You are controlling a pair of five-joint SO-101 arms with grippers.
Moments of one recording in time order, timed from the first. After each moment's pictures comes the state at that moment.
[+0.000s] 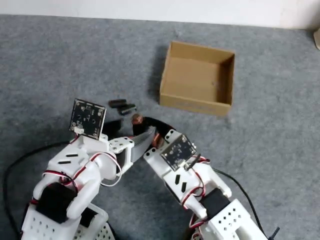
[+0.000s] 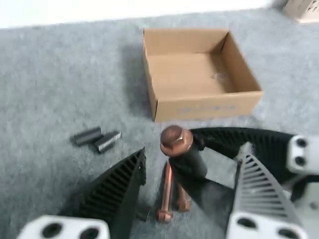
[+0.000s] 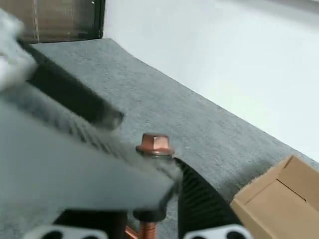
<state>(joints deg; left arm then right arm) 20.6 -76.7 50.6 64.4 12.8 -43.8 -78.3 81.0 9.9 13.8</state>
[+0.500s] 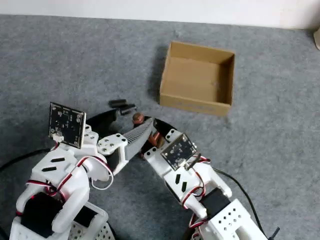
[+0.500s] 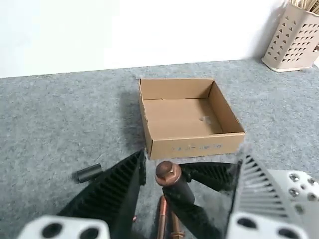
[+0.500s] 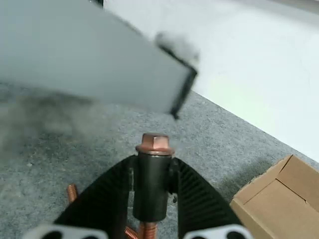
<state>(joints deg) 19.1 -77.3 42.8 64.7 12.8 -43.8 -78.3 81.0 9.9 13.8</state>
